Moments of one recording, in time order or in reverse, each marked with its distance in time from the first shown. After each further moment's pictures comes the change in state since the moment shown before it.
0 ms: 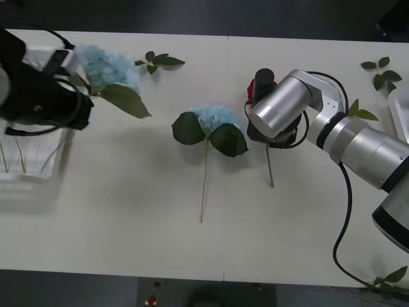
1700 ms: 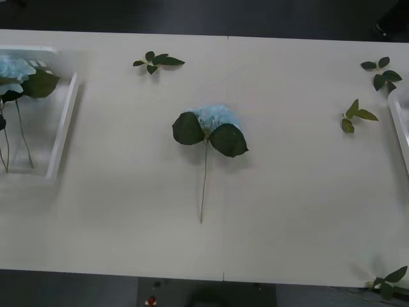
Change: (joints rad) right arm -0.019 -0.854 -0.405 0.322 -0.515 0.149 1.225; left arm 0.264 -0.036 0.184 0.690 -0.120 -1.021 -0.073
